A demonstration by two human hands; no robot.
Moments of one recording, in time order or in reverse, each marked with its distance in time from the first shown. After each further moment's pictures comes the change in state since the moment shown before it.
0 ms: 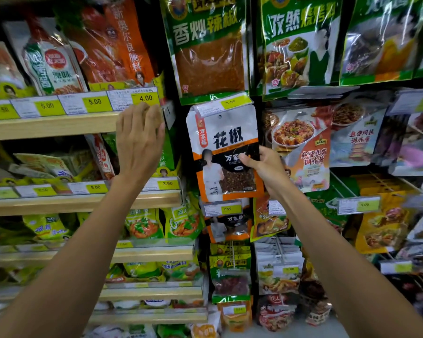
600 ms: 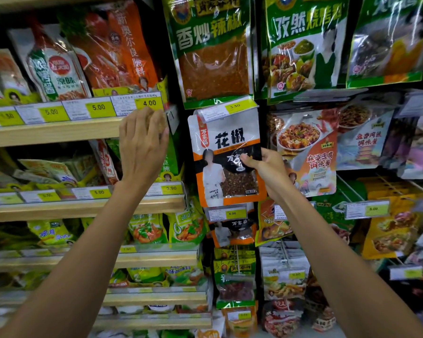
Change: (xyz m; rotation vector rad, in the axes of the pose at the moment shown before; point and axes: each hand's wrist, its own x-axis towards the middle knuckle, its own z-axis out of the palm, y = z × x) left_hand 0.002 0.000 -0.004 -0.004 -0.036 -0.002; right_hand 0.005 -0.007 0.010 0.034 0.071 0.087
